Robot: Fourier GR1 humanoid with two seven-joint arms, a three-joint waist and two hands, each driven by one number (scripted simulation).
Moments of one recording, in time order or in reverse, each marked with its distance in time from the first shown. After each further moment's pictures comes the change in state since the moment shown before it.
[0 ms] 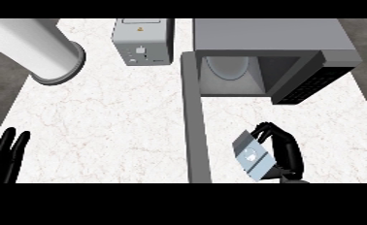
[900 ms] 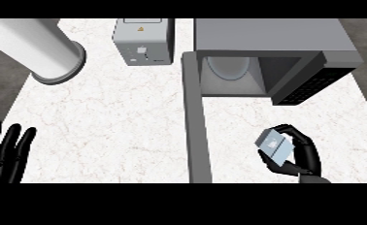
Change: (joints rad) left arm -0.043 -0.001 -0.084 -0.042 -0.065 0.044 0.041; right arm -0.143 -0.123 -0.154 0.410 0.064 -0.036 -0.226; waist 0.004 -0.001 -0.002
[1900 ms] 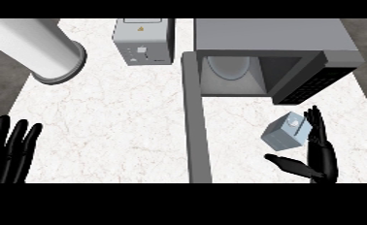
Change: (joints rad) left arm -0.025 -0.005 0.005 0.032 -0.014 -0.011 -0.012; right arm 0.143 0.041 -0.057 -0.324 -0.078 -0.068 0.250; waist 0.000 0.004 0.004
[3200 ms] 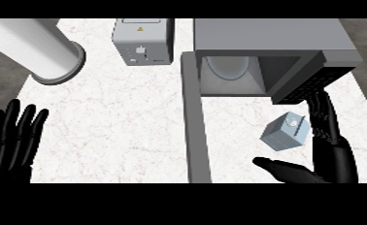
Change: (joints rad) left arm -0.091 0.016 0.061 0.097 0.037 0.000 -0.012; right arm 0.205 0.089 0.256 -0.859 0.140 -0.100 0.593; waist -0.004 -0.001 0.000
